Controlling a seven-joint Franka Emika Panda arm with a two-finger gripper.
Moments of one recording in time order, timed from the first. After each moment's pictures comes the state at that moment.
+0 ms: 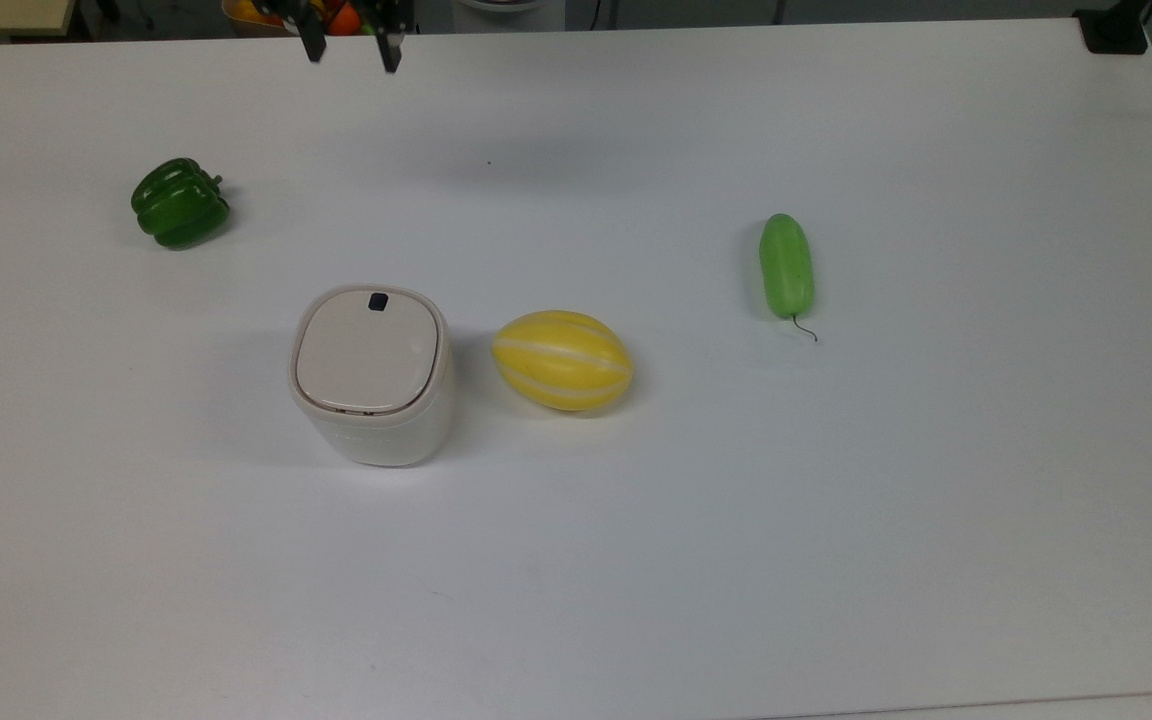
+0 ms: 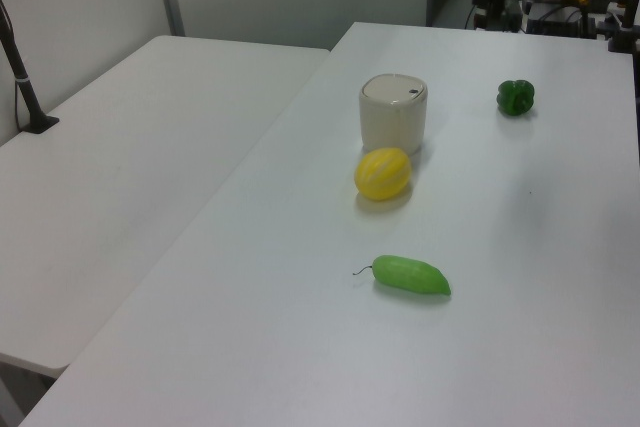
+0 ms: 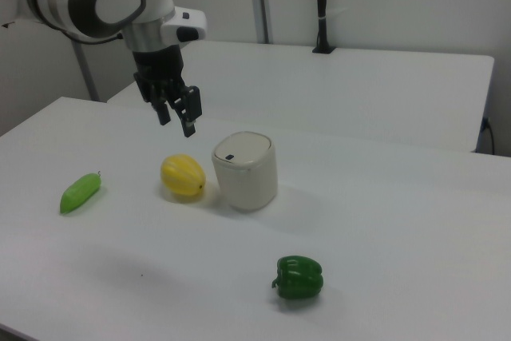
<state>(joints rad) 0.04 -0.02 -0.13 -1.70 0.05 1.76 0.04</state>
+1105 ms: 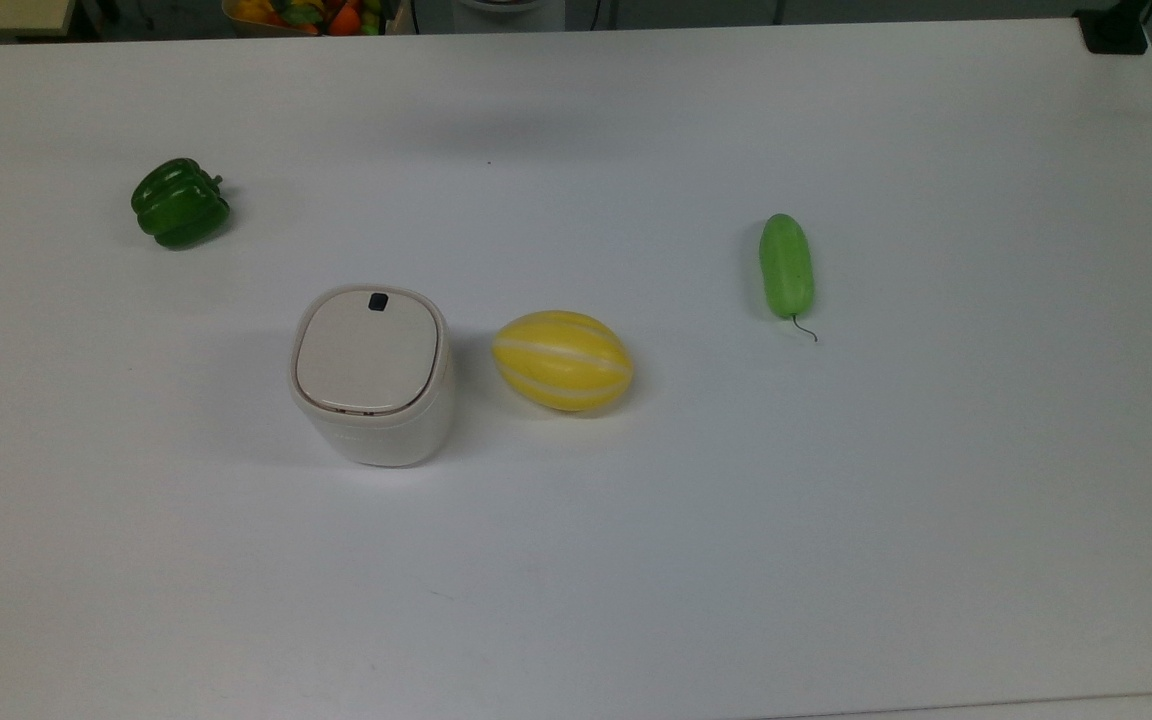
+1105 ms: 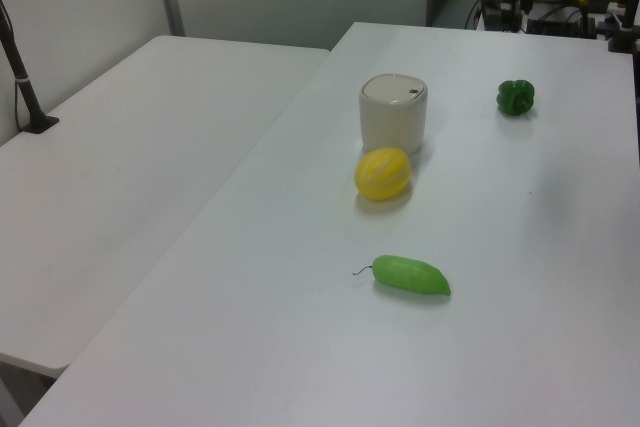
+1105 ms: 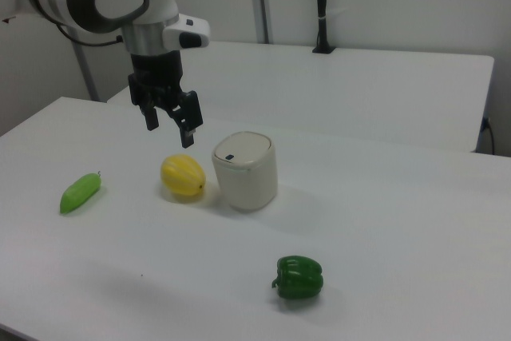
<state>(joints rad) 0.03 -0.04 -0.16 -1.69 0.05 1.62 0.01</state>
